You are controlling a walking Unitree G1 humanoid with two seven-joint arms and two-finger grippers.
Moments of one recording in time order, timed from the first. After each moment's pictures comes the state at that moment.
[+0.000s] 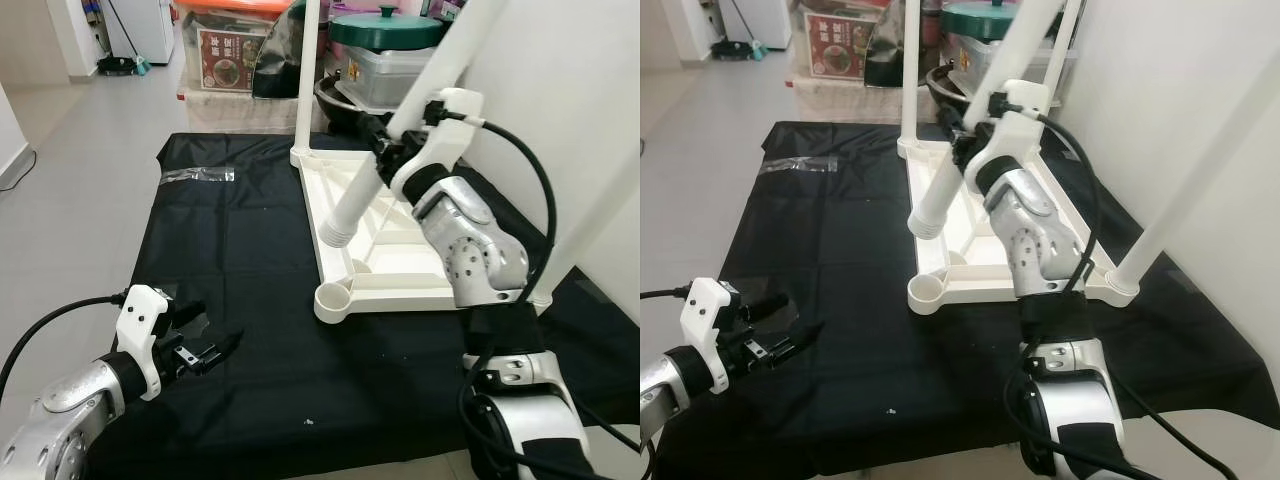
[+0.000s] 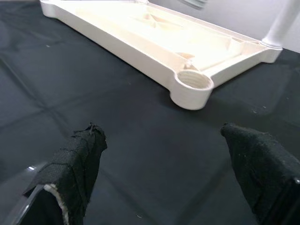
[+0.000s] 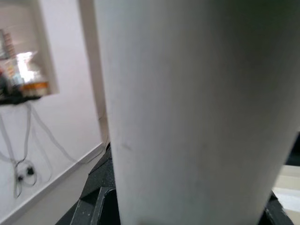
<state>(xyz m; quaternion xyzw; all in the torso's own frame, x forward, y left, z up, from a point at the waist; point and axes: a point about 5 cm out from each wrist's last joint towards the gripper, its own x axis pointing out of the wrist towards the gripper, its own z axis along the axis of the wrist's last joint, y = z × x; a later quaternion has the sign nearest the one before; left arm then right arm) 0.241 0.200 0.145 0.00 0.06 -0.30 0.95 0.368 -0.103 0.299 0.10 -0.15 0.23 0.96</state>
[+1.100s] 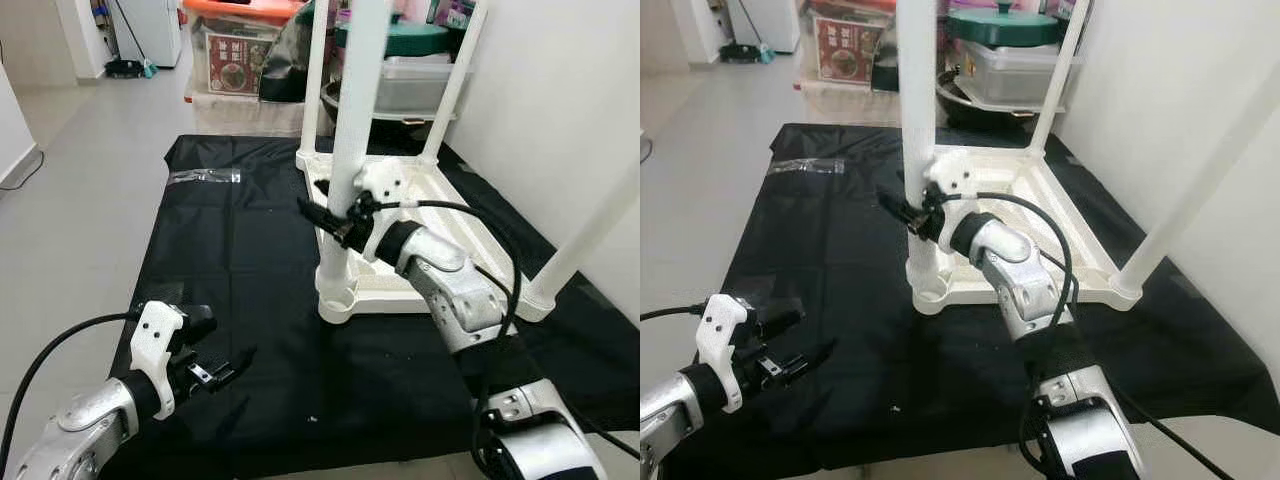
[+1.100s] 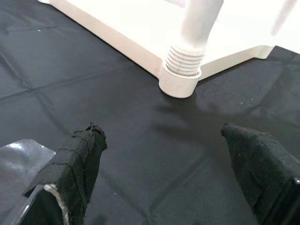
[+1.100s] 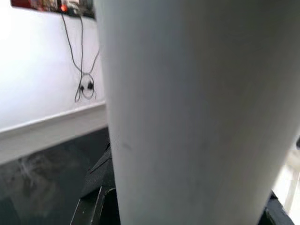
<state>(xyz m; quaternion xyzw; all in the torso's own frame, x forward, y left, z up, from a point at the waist) 0.233 0.189 0.139 -0.01 0.07 -0.30 0.95 0.361 -0.094 0.231 -0.06 -0.08 0.40 0.91</state>
